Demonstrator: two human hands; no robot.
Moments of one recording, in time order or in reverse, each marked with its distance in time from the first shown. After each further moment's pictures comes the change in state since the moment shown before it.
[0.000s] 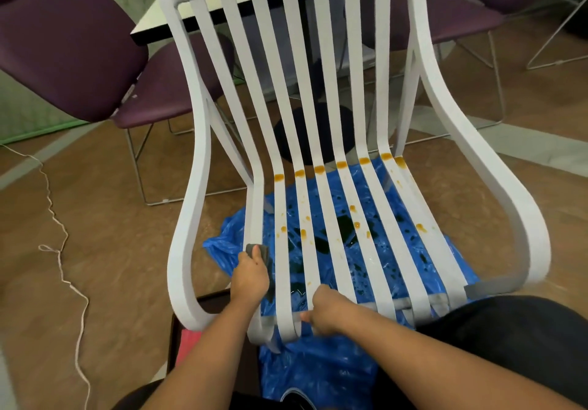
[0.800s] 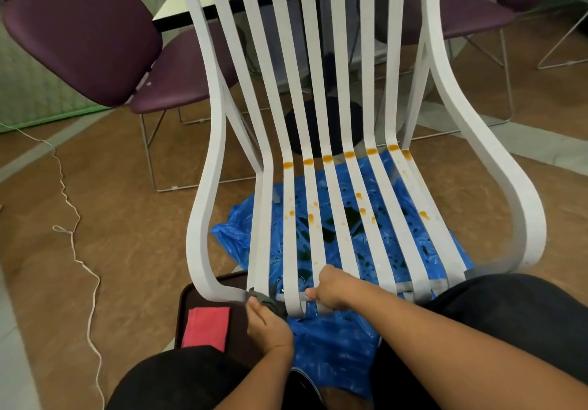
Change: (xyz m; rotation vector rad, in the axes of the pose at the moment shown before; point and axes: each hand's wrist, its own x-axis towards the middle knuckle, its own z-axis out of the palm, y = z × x) left_hand -0.122 -0.051 0.042 -0.717 0.442 -0.263; right_hand -0.002 0.000 -0.004 -0.051 -0.016 -0.058
